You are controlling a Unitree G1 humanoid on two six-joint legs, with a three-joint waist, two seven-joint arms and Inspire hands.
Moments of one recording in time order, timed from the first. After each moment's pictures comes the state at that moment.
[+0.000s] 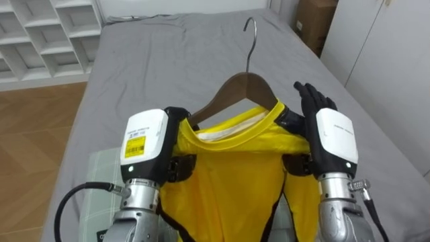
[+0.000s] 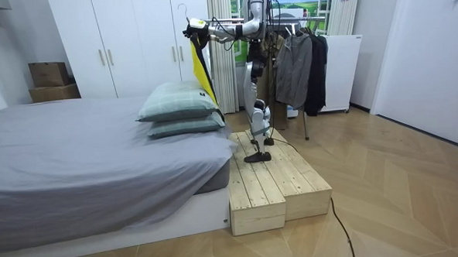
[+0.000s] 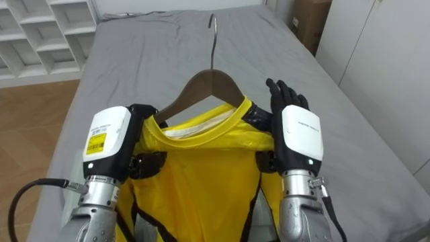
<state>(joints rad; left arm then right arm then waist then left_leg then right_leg) -0.03 0.17 -0.24 -0.03 0.90 0.07 0.32 -0.20 -0.19 0.21 0.31 -0.79 0.00 -0.48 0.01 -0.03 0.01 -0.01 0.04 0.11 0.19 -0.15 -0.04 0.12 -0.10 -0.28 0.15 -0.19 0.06</state>
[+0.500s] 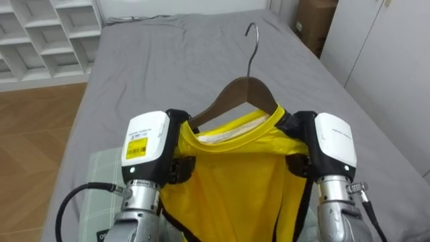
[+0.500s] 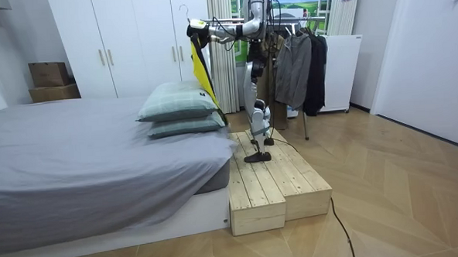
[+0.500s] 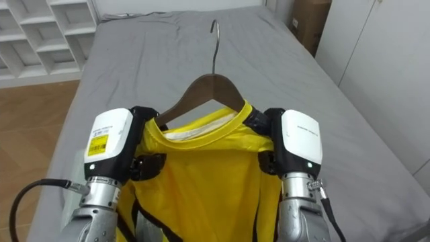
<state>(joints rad) -0.03 0.18 -0.25 -0.03 0.91 0.08 0.32 -0.20 -0.19 0.21 0.34 -0.78 0.02 -0.46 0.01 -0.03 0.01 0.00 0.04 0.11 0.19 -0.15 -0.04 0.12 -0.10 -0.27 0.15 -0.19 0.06</state>
